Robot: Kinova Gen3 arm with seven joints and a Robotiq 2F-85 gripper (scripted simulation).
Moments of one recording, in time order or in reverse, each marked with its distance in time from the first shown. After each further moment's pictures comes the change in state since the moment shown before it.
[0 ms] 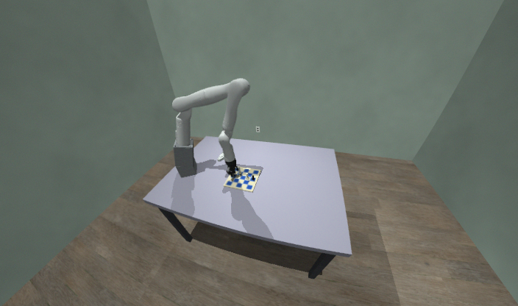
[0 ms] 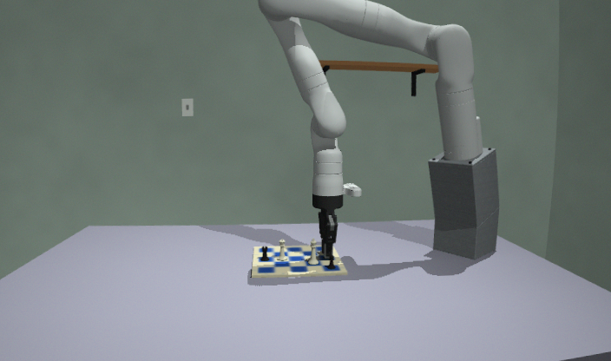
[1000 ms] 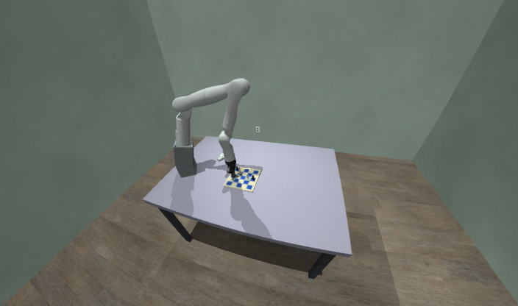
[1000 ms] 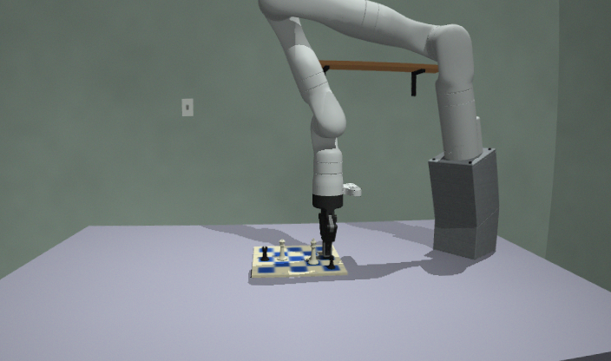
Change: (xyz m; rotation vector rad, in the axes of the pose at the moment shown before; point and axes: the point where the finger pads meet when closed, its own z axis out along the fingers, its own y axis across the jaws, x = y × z) arm 0.000 0.000 0.000 0.000 0.000 0.000
